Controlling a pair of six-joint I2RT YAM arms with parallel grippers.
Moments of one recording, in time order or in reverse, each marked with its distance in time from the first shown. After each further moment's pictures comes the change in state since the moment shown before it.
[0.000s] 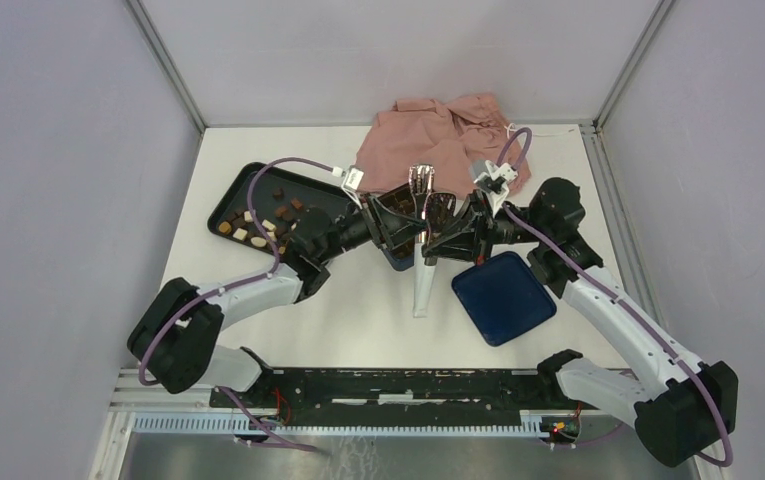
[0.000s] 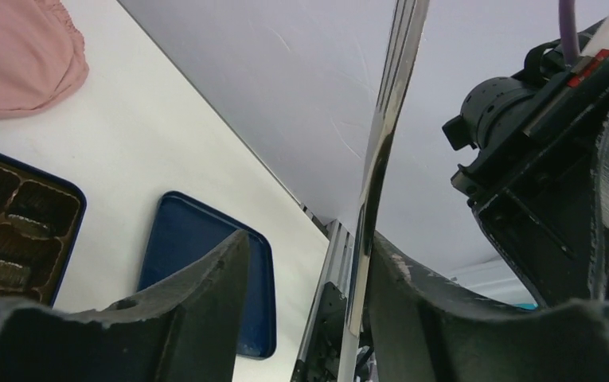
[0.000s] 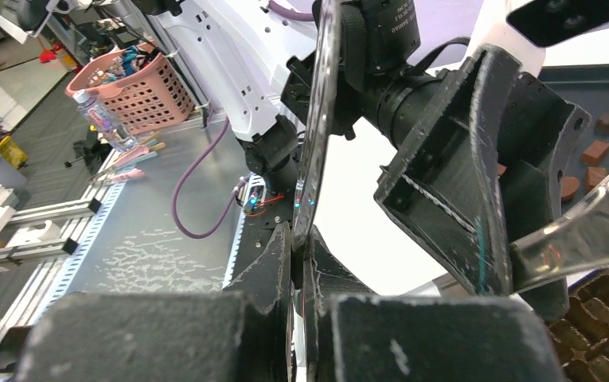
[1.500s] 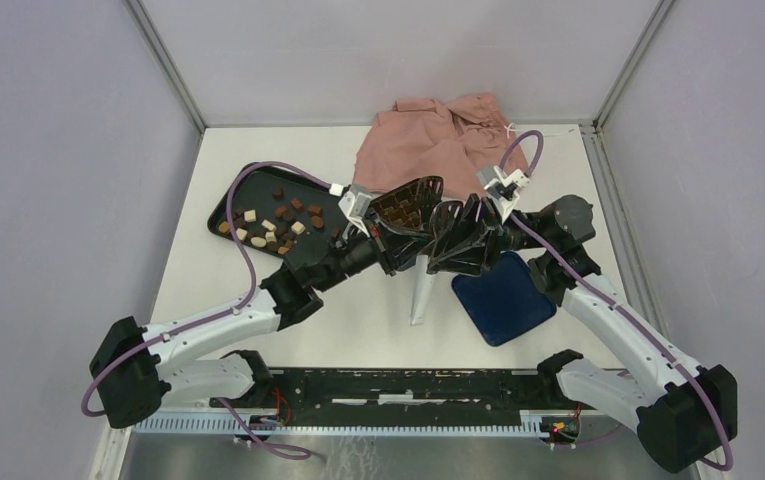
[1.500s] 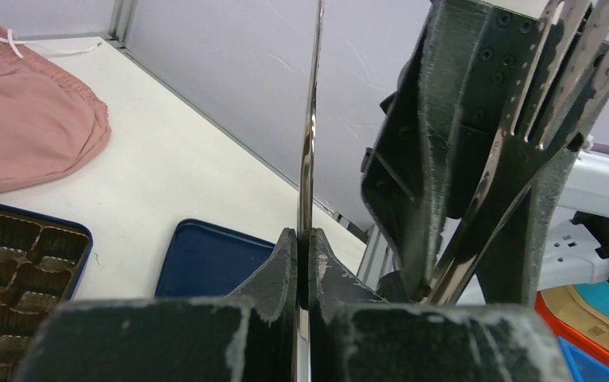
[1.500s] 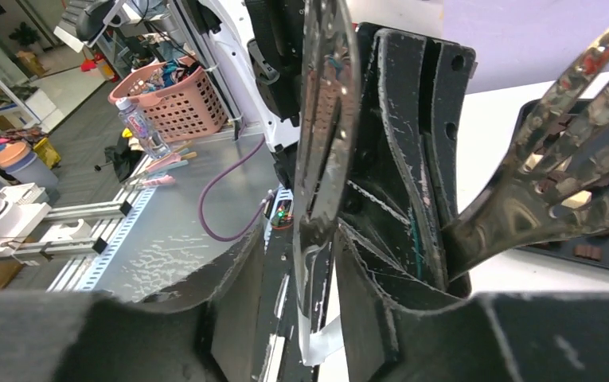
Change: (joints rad) left arm -0.274 -0.309 0.017 -0.304 -0.328 0.322; right arm -0.005 -0.027 -0.085 0.295 -0.051 0.224
